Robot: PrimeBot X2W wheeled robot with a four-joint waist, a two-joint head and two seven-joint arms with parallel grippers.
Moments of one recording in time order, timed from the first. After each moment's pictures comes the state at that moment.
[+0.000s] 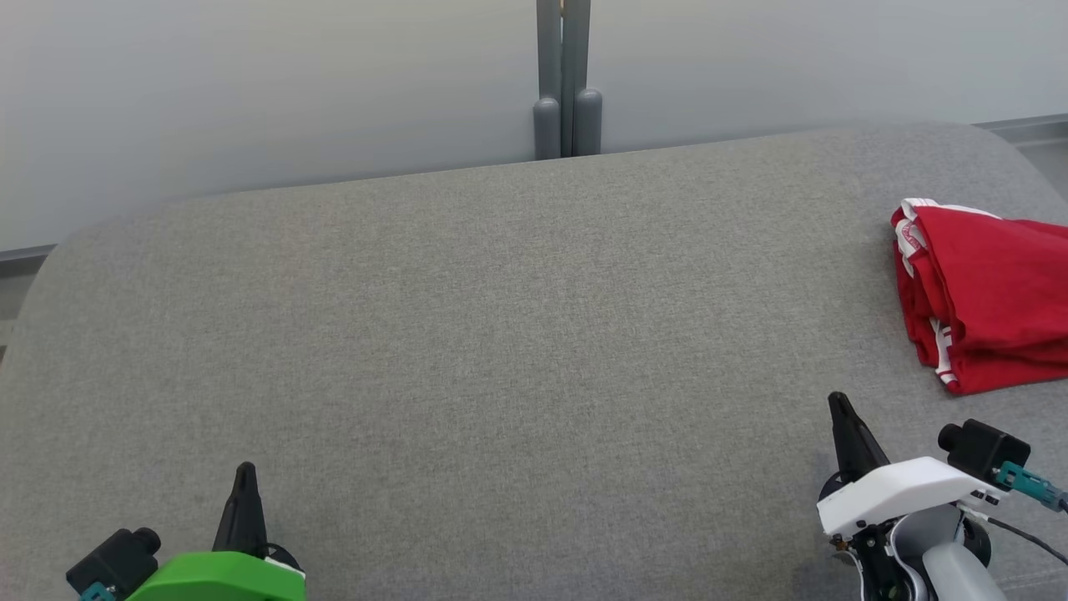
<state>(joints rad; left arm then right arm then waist) 0.00 0.04 0.04 0.34 -0.75 -0.11 -0.12 -0.13 -0.07 0.01 0.41 0.67 0.13 -0.12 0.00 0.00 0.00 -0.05</state>
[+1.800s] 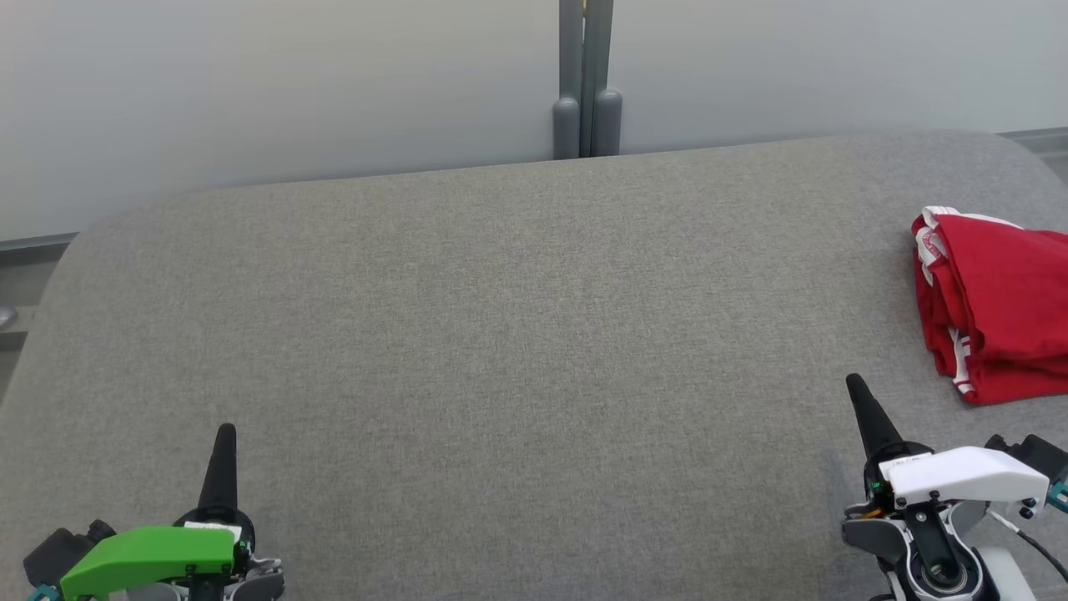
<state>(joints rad) -0.04 0.04 0.10 0.25 -1.32 -0.12 0.03 -0.11 -0.06 -0.06 0.29 1.29 0.13 0.04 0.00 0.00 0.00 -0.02</state>
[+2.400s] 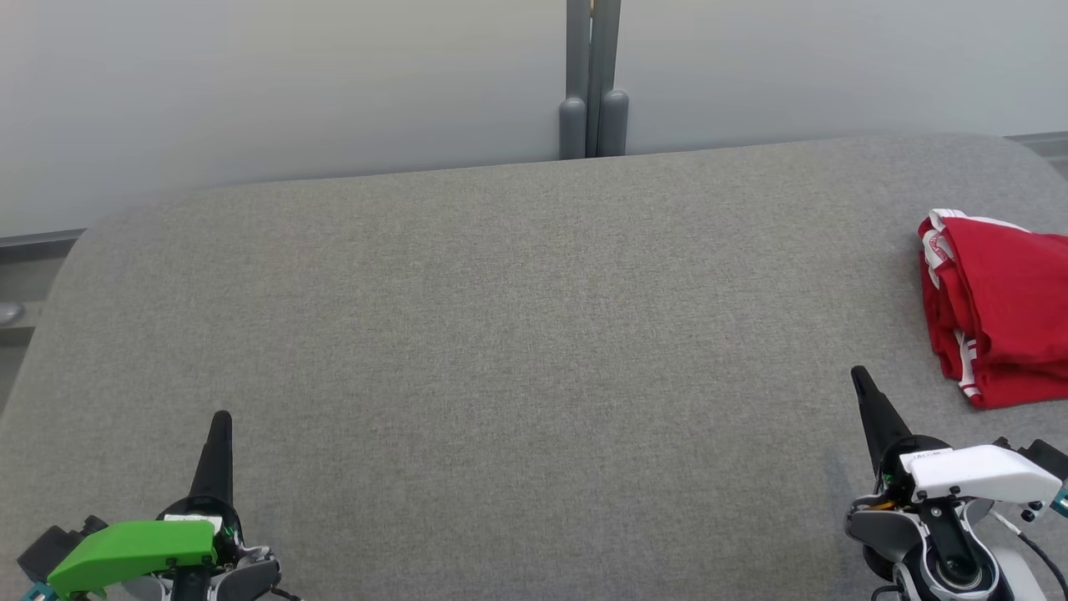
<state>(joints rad) -0.05 0.05 0.11 0.22 -1.47 -0.12 0.07 -0.10 -0.05 -0.08 0.26 1.46 0.13 0.08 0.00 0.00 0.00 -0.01</state>
